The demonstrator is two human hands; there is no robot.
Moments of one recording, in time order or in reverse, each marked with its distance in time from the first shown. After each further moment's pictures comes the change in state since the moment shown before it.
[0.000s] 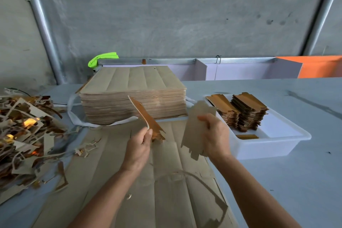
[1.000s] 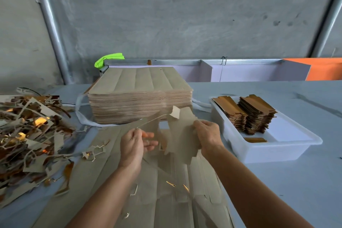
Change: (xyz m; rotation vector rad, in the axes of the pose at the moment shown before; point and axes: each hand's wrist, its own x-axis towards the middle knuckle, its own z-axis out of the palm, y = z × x) left_hand 0.005 0.014 -0.019 -0.472 0.213 -0.364; right_hand 0.011 -0.015 0.037 0.477 -0.159 0.515
